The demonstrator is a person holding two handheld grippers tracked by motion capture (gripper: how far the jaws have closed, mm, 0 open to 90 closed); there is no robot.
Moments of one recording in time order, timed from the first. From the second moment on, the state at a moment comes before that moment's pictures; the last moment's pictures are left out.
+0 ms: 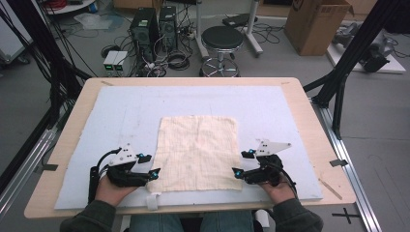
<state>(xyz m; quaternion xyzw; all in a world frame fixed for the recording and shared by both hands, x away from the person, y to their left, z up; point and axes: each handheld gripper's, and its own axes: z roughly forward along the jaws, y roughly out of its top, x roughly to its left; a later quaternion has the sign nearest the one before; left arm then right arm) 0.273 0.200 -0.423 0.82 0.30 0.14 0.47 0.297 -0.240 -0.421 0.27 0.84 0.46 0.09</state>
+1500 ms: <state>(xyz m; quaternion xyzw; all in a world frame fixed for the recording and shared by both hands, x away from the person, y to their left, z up) 0.359 0.184 -0.381 0.80 0.33 0.12 0.48 0.404 -0.238 -0.375 0.29 0.84 0.45 0.11</state>
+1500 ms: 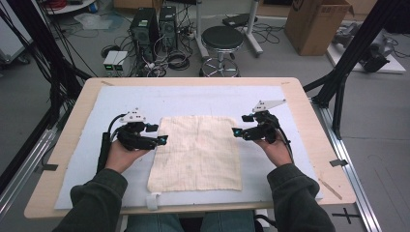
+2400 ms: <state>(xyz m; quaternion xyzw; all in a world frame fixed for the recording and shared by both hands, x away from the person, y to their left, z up) 0.449 0.182 -0.413 0.77 0.45 0.16 0.43 0.469 -0.231 -0.398 0.36 0.83 0.42 0.12</state>
